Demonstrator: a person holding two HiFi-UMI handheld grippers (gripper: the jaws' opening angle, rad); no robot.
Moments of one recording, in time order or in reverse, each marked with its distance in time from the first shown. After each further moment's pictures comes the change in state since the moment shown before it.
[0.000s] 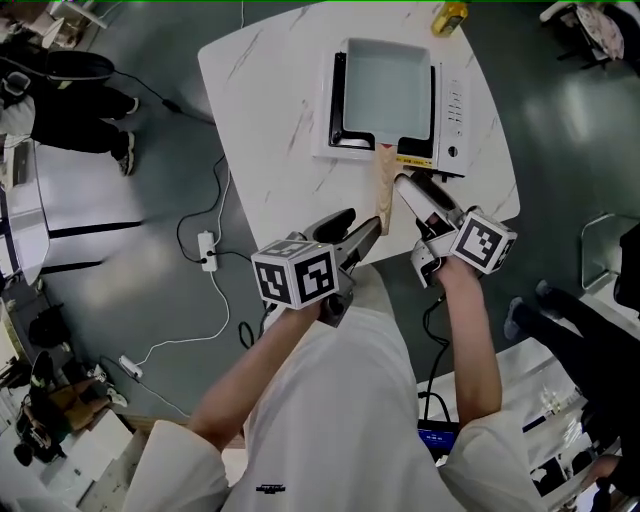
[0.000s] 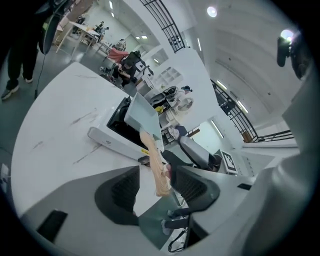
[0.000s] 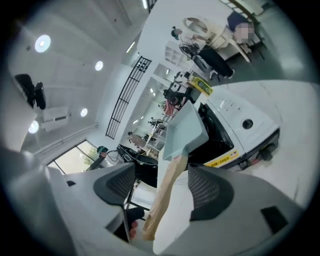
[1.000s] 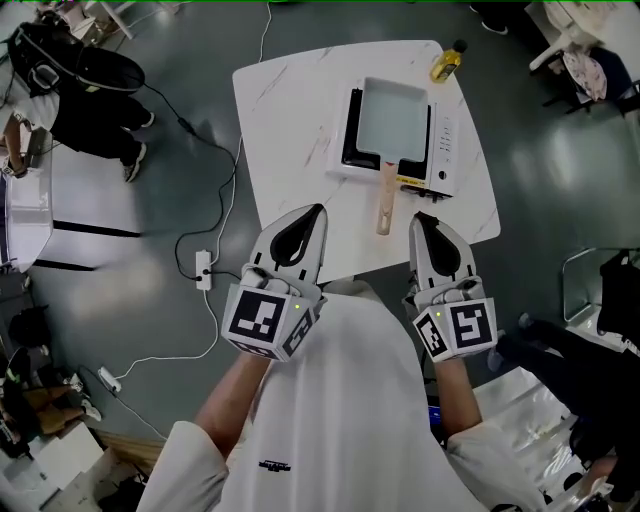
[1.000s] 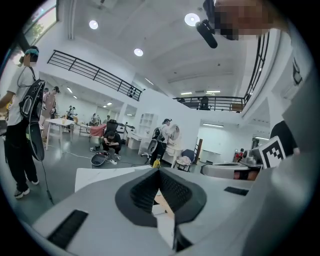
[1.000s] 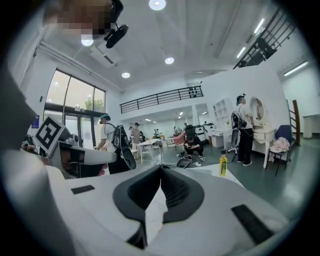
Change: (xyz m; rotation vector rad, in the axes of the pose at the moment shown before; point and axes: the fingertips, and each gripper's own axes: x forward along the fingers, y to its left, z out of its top) left arm -0.175 -0.089 0.093 0.637 -0.526 0.172; right arm -0.089 0.181 0.001 -0.876 -0.246 -0.174
